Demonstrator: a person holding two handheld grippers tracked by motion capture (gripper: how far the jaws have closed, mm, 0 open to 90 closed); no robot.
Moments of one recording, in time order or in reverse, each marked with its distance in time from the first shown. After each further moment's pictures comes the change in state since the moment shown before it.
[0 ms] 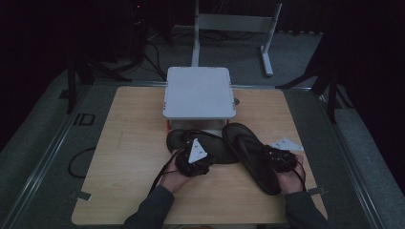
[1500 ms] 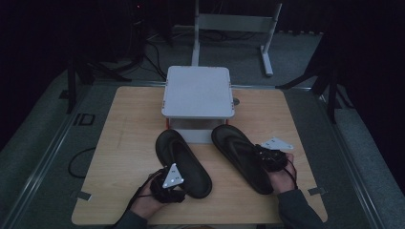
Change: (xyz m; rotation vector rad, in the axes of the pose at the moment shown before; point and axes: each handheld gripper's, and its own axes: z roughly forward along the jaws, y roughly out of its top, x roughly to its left) left arm -0.010 -0.079 -0.080 0.150 -0.061 -0.015; right arm 0.027 0.013 0.008 -0.007 0.061 -0.044
